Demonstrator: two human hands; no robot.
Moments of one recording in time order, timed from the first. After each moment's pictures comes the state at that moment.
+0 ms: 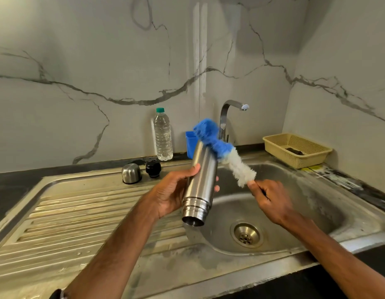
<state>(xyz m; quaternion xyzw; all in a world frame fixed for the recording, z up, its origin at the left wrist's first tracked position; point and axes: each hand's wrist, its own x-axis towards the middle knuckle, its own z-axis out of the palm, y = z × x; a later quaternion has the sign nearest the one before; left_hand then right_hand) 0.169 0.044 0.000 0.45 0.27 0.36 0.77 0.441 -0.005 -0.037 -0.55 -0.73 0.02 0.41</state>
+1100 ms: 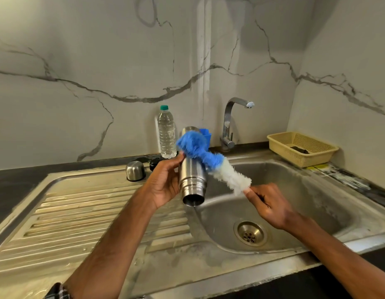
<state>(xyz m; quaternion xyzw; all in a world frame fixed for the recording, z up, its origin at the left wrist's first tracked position) 0.149 0.055 0.006 0.41 0.27 0.48 0.73 0.435 -0.003 -0.046 -0.46 -0.80 0.04 0.39</state>
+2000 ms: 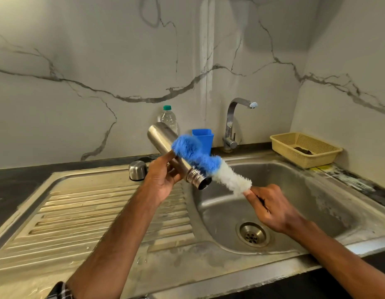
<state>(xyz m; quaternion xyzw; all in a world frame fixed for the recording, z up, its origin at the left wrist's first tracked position) 0.146 0.066 0.010 0.35 0.31 0.59 0.66 0.428 -0.008 -0.045 -0.45 -0.81 -0.02 0.38</state>
